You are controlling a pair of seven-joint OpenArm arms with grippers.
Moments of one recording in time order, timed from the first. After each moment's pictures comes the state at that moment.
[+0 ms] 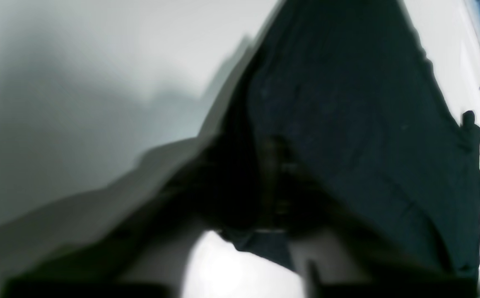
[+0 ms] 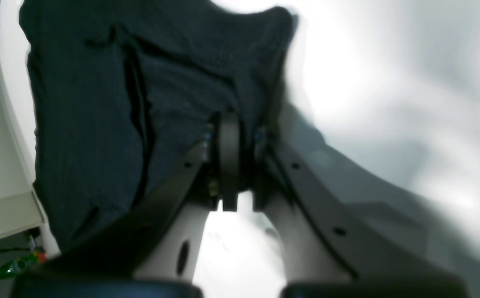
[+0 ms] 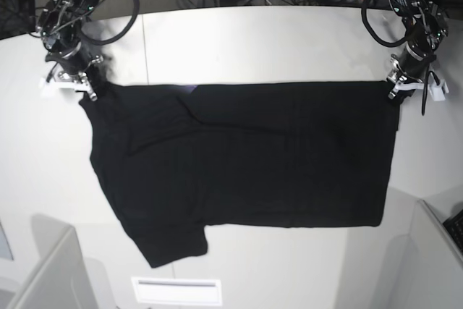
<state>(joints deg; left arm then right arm) 10.5 -12.6 -41.3 75.1 -48.6 -14.7 42.8 -8.1 -2.1 41.6 84.1 42.6 6.4 -51.5</state>
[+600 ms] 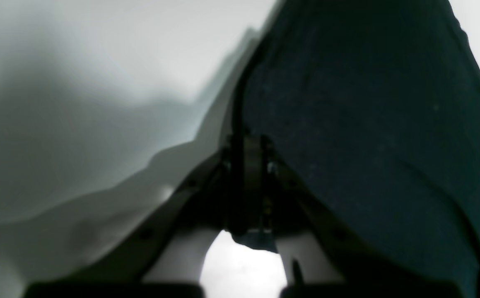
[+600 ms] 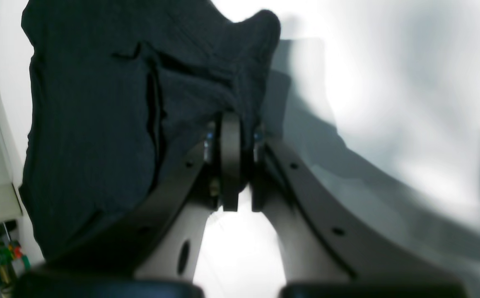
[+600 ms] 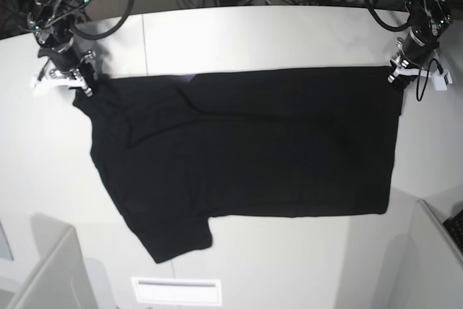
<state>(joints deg) 17.9 -13.0 -41.0 84.7 -47.7 -14.3 44.5 -11.3 -1.5 41.4 92.2 41.9 6.0 -54.8</state>
